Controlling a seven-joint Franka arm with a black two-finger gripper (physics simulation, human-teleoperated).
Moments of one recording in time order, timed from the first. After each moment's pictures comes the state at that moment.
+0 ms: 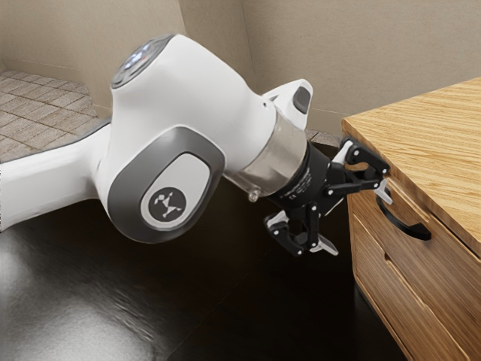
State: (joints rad) arm -0.42 -0.17 -0.01 -1.89 -0.15 2.33 -1.30
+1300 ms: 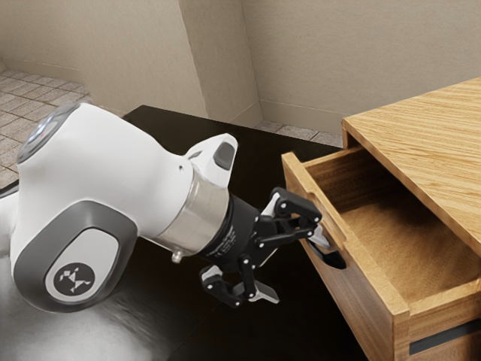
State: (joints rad) arm -0.44 -0.47 0.00 -2.26 -0.15 2.42 -1.33
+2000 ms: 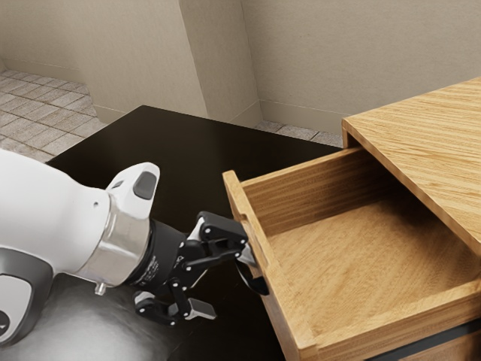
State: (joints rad) arm -0.41 -0.72 0.03 -2.48 -0.09 2.43 -1.33
